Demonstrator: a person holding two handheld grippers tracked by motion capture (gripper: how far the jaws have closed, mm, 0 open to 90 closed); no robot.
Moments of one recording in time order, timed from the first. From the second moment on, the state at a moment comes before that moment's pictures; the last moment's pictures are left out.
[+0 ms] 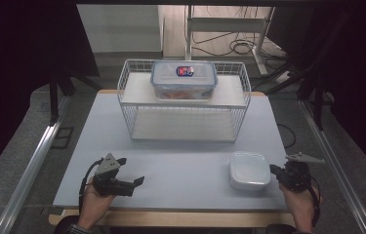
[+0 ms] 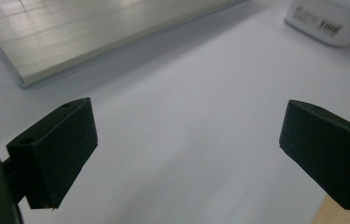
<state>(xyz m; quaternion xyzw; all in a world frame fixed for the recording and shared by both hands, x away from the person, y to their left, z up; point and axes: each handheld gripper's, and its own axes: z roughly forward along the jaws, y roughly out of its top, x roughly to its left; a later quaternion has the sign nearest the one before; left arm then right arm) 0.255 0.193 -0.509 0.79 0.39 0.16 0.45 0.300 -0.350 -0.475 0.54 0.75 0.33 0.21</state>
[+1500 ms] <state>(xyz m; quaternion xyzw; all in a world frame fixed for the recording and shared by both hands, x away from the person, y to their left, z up) 0.259 0.184 -0.518 0.81 0.39 0.15 0.42 0.304 -0.212 -0.486 0.42 0.82 0.38 0.08</state>
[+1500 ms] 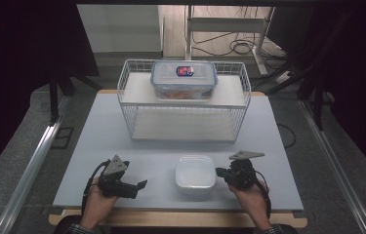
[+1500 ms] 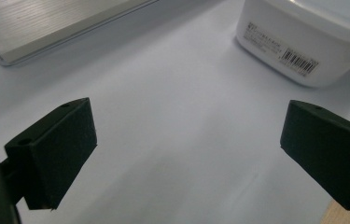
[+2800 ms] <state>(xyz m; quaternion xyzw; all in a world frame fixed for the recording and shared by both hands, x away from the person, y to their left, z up) 0.259 0.178 -0.512 0.81 0.39 0.12 0.42 0.299 -0.218 -0.487 0.37 0.82 0.42 0.10</state>
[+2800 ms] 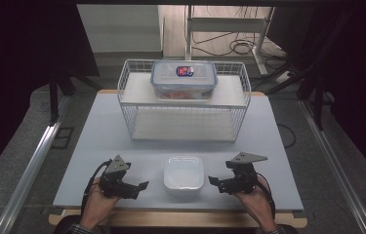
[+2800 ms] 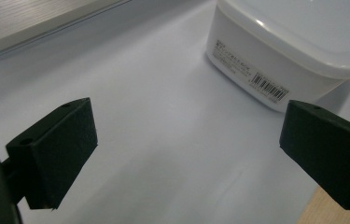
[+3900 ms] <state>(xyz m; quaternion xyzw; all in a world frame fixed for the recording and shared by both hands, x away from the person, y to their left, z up) 0.303 0.115 -0.505 0.82 0.36 0.04 0.44 0.315 -0.170 -0.481 0.36 0.84 0.40 0.03</state>
